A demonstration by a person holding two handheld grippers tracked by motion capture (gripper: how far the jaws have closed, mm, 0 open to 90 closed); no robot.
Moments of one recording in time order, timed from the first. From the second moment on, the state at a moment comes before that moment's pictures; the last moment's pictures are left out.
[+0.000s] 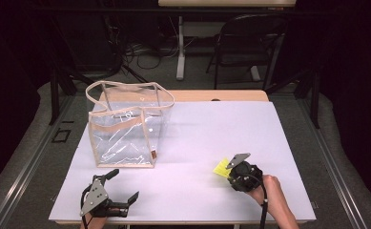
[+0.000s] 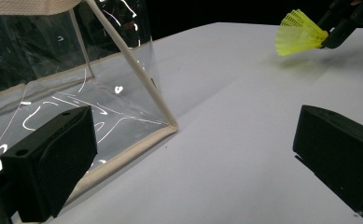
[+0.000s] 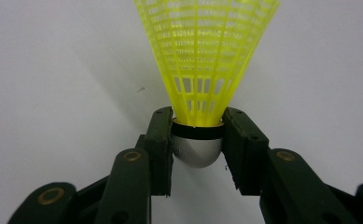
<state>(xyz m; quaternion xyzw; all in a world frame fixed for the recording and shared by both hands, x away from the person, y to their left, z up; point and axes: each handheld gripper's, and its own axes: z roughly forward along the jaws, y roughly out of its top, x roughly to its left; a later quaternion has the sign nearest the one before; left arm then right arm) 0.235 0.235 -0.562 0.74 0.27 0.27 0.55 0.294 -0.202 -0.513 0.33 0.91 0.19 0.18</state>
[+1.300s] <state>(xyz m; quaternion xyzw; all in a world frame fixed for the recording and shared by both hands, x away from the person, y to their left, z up) 0.234 0.236 -0.561 0.74 0.27 0.27 0.55 0.275 -0.201 -0.474 0.32 0.90 0.22 0.22</state>
